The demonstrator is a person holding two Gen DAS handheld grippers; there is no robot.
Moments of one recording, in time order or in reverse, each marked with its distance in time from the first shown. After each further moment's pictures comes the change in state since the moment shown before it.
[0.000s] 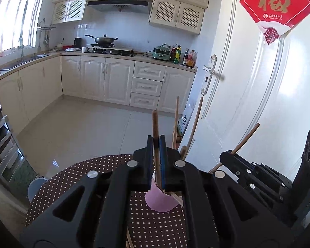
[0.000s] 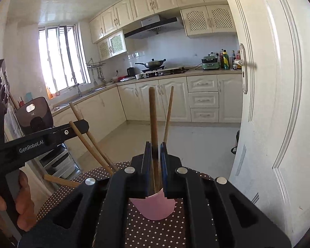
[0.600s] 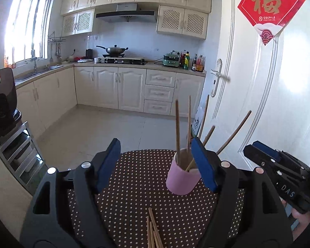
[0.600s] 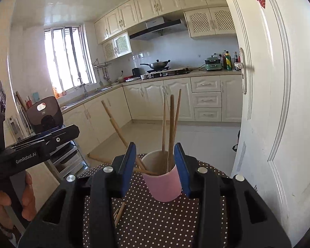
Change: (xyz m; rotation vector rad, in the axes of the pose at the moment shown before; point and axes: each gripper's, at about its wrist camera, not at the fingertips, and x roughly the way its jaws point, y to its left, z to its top) left arm -0.076 0.017 -0.026 0.056 -0.043 0.103; right arm -0.055 0.017 -0.011 -0.018 0.014 0.030
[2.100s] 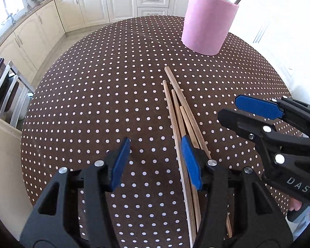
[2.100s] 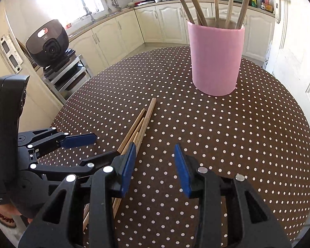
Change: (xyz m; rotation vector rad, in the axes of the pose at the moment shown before) left arm 0.071 0.018 -0.158 0.093 0.631 -0.031; right arm 0.082 0.059 -0.131 -0.029 0.537 0.077
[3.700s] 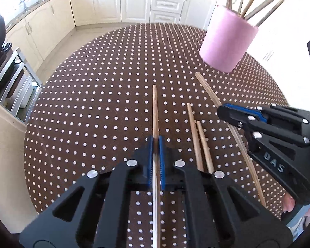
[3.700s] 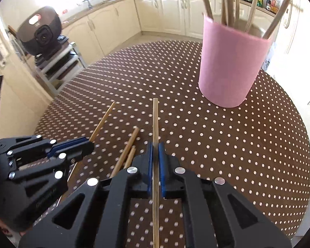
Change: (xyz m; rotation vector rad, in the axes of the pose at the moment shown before) left arm -0.002 0.046 0.011 -0.121 -0.043 -0.003; right arm 0.029 0.015 0.028 -0.050 0.071 -0.056
